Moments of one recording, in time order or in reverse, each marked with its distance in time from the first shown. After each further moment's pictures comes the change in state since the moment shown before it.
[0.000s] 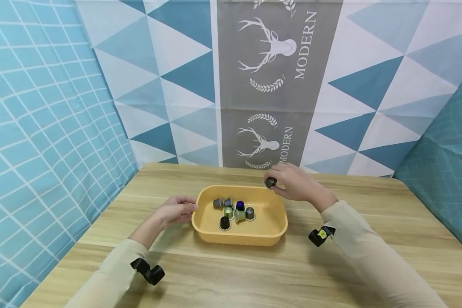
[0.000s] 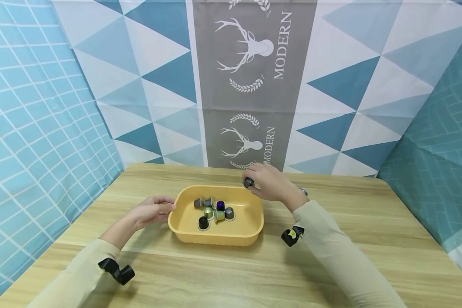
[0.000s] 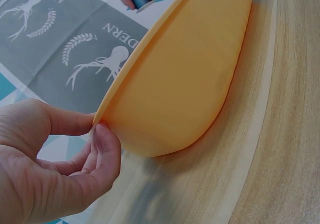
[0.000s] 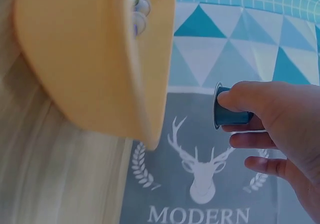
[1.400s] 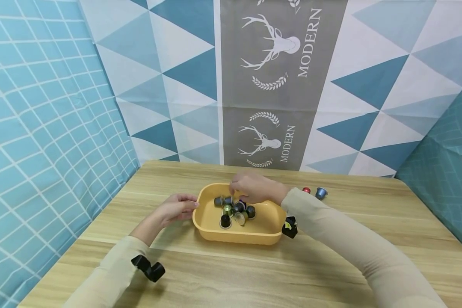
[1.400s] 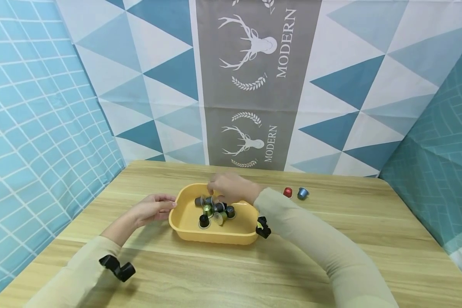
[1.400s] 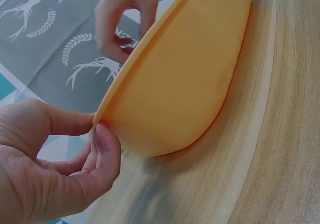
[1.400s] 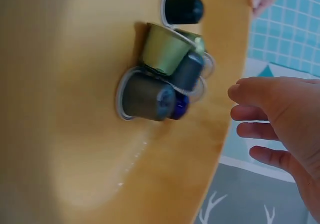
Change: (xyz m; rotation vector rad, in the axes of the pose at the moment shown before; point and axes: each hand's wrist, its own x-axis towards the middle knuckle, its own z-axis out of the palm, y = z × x) left_hand -0.001 0.001 0.000 -0.028 -0.023 0.006; right_hand 0.074 -0.038 0.051 0.056 -0.241 -0.242
